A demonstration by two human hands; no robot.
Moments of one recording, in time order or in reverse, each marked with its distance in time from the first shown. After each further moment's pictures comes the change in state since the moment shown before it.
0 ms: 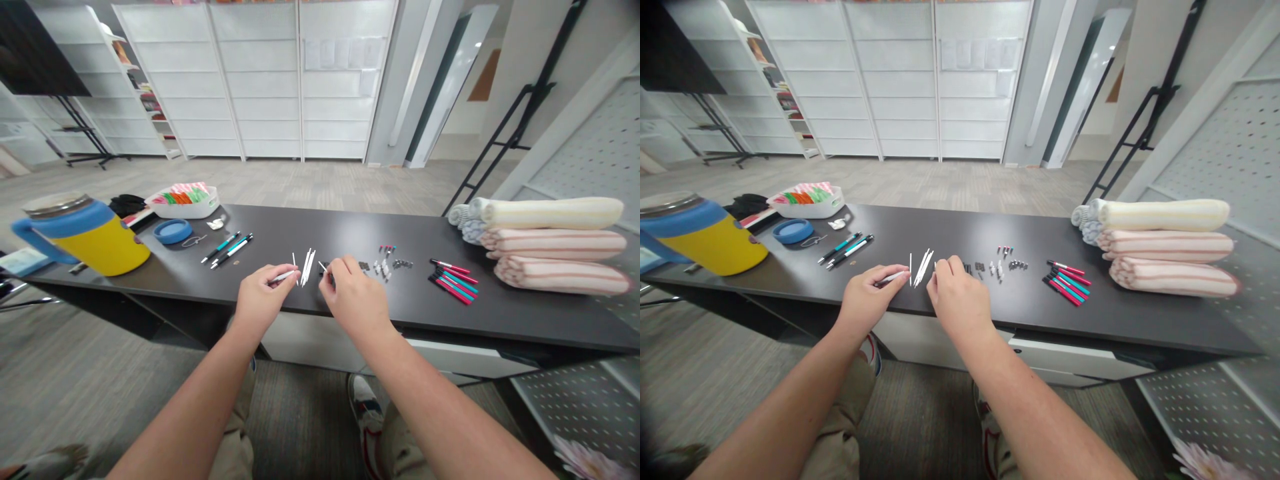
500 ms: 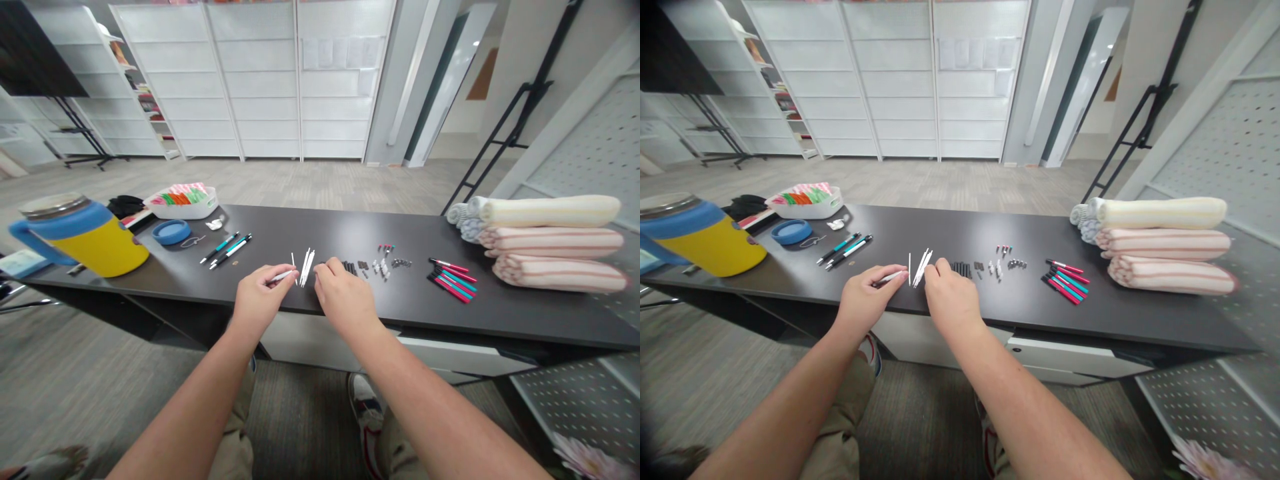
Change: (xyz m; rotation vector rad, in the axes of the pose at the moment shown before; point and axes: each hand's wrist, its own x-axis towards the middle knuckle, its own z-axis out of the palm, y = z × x) left_hand 0.000 -0.002 0.000 0.017 0.010 0.001; right_hand 0.003 -0.007 0.008 0.001 -0.196 -0.098
